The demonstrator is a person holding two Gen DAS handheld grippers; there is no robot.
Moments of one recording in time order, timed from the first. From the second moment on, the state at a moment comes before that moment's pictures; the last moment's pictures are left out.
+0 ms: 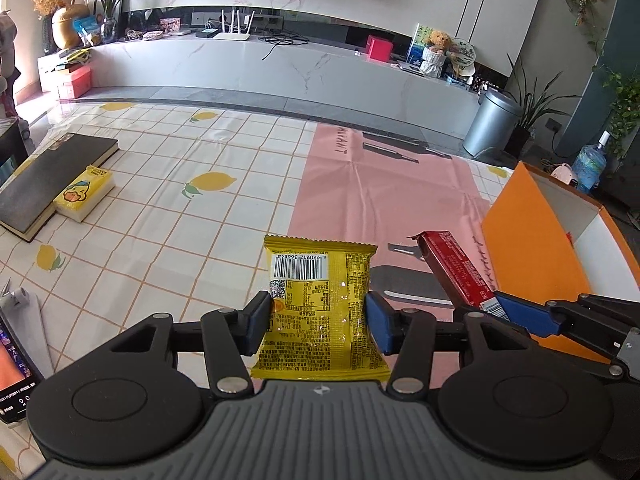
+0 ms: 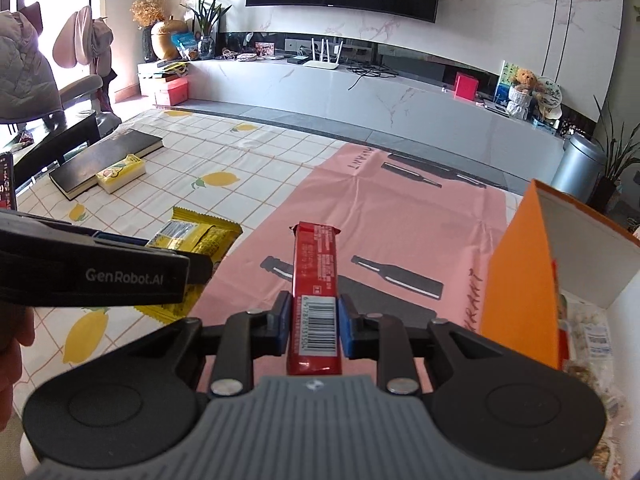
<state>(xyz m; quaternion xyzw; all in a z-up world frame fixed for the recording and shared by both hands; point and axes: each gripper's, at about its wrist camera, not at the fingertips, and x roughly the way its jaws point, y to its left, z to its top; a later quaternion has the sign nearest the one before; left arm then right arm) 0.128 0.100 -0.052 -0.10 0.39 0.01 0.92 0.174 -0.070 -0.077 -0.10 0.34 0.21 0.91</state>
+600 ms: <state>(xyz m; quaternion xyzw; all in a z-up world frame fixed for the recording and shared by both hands) 0.128 -0.020 0.027 -0.07 0.35 -0.13 0.93 0.149 -0.210 0.027 -0.08 0.32 0.15 0.93</state>
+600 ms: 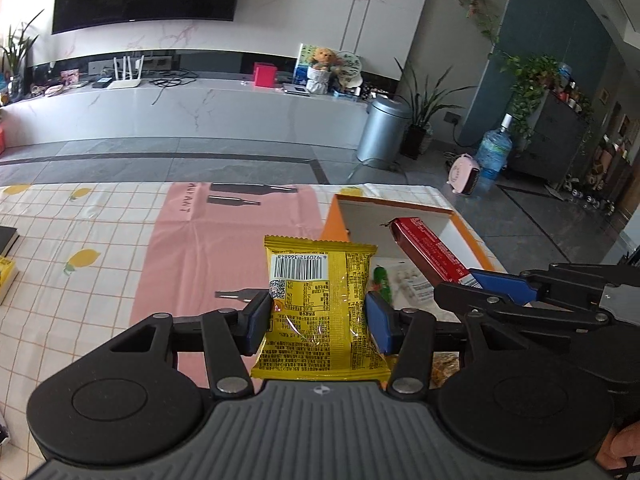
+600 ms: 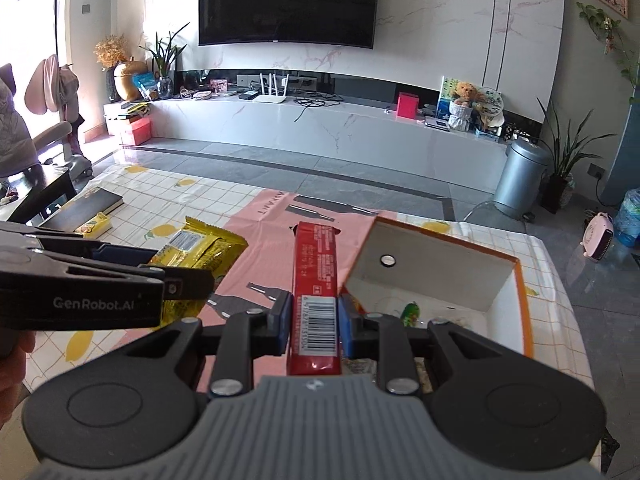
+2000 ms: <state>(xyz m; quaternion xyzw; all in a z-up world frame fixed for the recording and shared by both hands) 0.242 -0.187 -0.077 0.21 0.45 -0.28 0.82 0.252 -0.295 -0.087 -0.25 0.46 0.10 0.84</state>
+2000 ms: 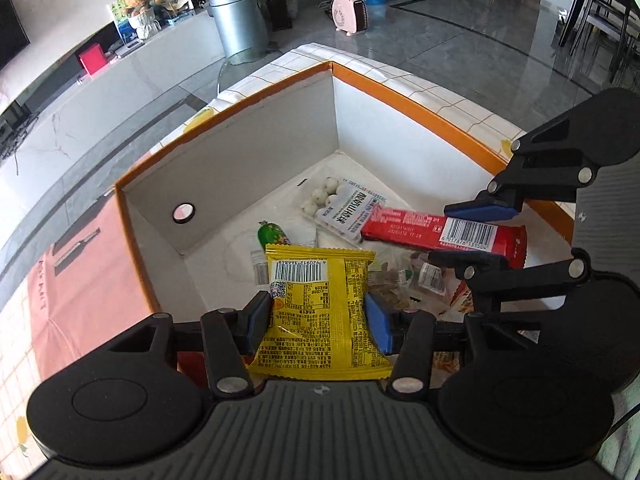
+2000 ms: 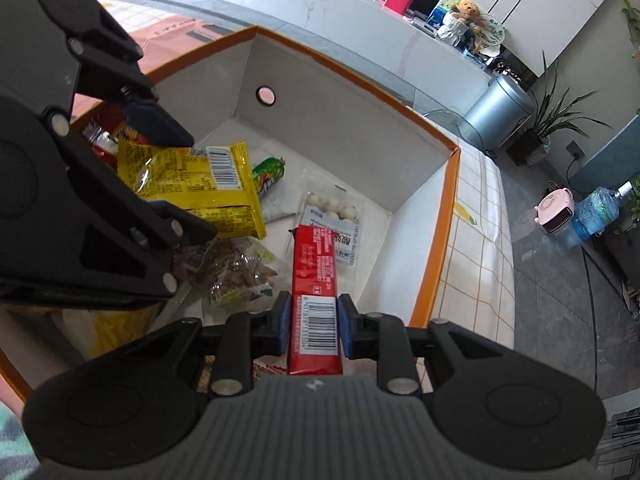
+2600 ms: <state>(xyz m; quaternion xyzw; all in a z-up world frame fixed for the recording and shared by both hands) 0.240 -0.194 -0.079 0.19 0.47 -0.28 0.81 0.250 -0.296 -0.083 -0.27 0.47 0.10 0.84</state>
